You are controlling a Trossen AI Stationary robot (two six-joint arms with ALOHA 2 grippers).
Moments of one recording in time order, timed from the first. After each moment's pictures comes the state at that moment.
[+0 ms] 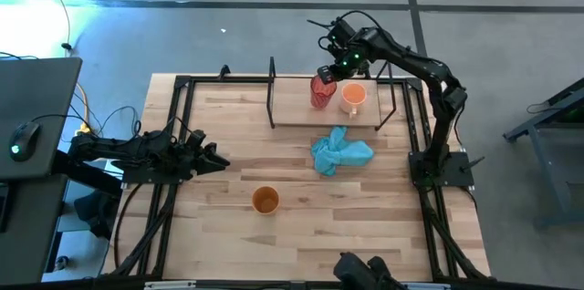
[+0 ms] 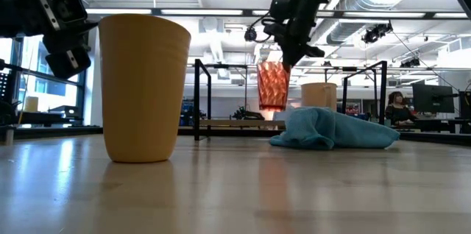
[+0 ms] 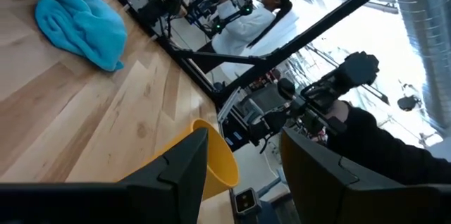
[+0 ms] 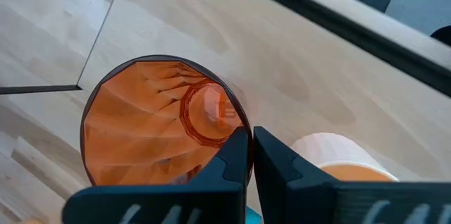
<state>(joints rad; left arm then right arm) 0.03 0.03 0.01 0.03 0.12 -0.92 -0.70 1.87 1.79 -1.13 -0.15 0.38</state>
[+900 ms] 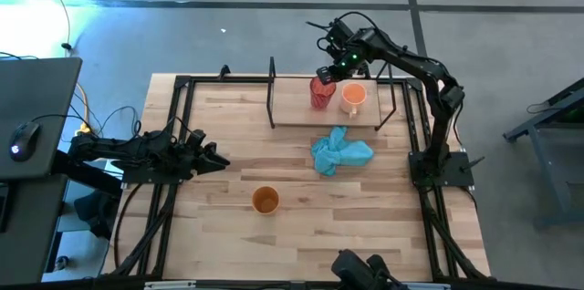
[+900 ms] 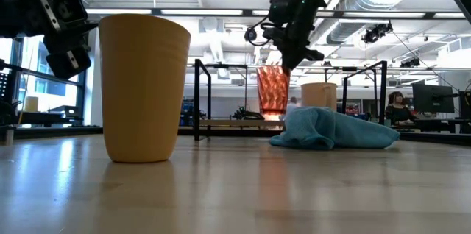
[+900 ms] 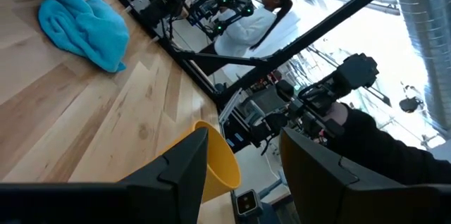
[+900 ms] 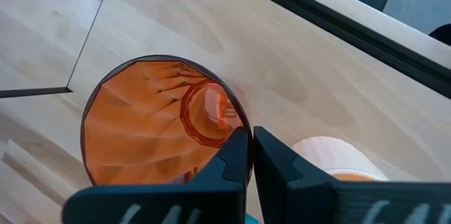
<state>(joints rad) 0.03 0.03 0.01 0.03 0.12 -0.92 -0.71 1.89 1.79 -1.13 -0.14 0.37</state>
